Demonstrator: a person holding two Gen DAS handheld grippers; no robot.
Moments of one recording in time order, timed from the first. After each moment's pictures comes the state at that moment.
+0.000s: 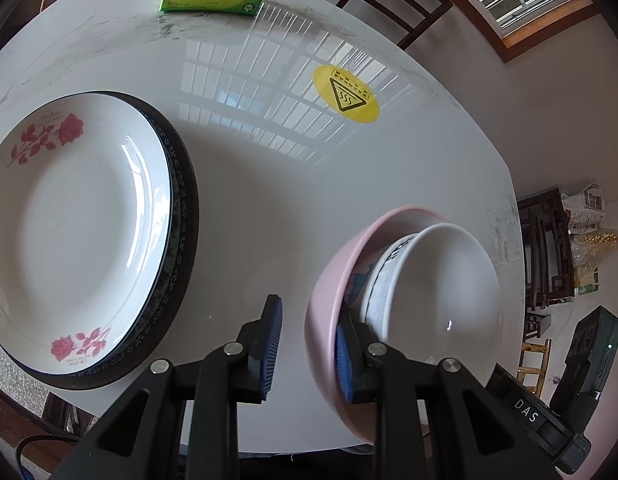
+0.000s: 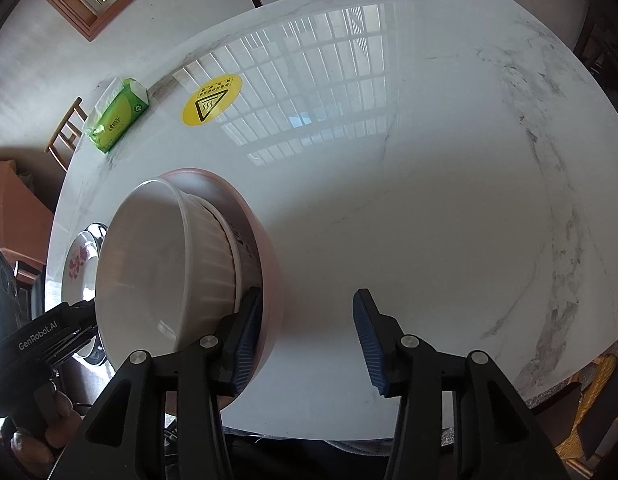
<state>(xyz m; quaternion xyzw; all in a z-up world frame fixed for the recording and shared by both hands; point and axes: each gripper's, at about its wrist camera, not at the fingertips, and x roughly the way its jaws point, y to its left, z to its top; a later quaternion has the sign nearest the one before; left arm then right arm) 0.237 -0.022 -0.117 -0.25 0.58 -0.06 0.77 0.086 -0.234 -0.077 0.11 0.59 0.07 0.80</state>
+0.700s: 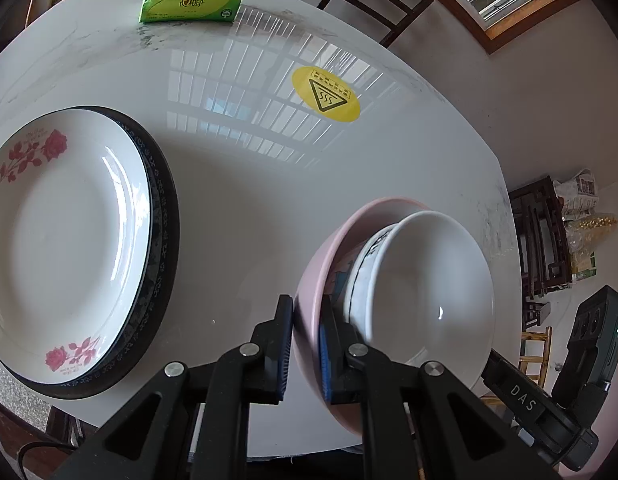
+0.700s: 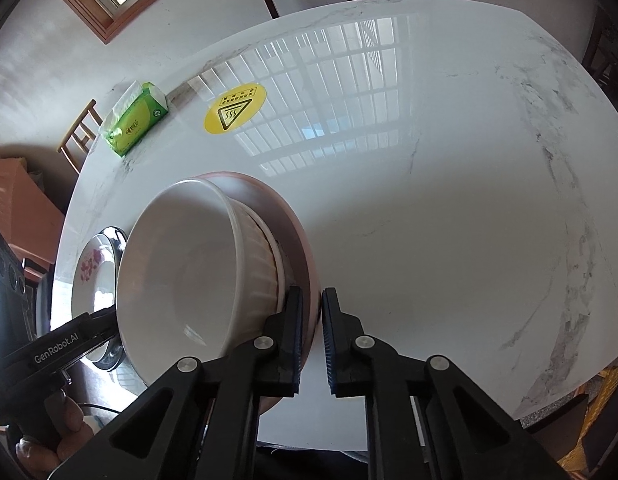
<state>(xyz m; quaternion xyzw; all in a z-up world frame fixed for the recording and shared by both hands) 0.237 -0.027 -0.118 -0.24 0.57 -0.08 0.78 0.085 -0.223 -0.069 0.11 0.57 0.09 0.81</state>
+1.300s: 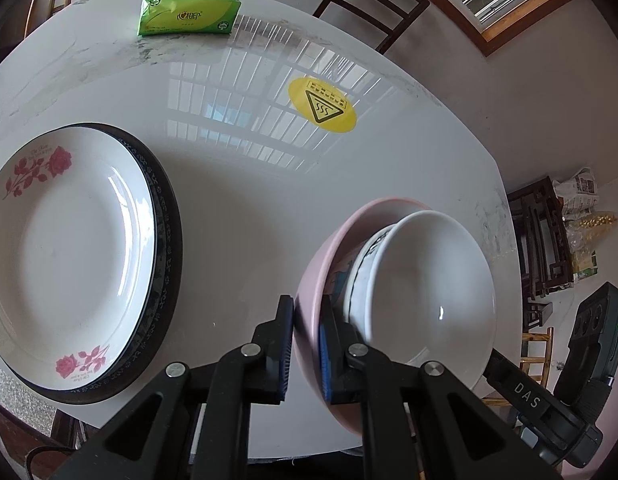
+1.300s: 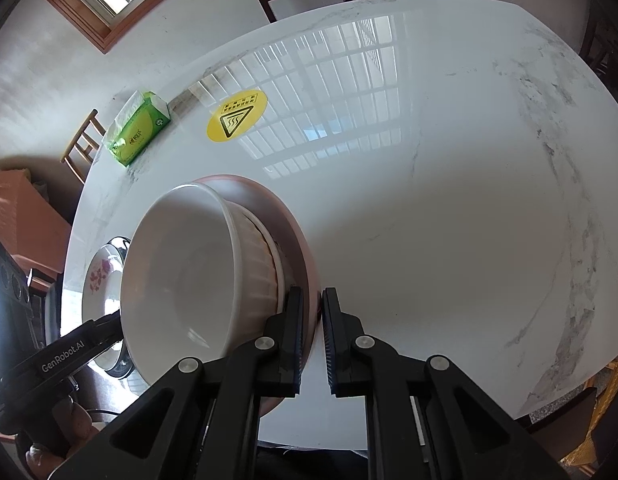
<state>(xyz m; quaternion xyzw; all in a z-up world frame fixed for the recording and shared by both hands) 0.237 -0.025 -0.108 -0.23 0.56 -0.08 0.79 0.087 -0.223 -0.065 0.13 0.56 0.09 0.81</state>
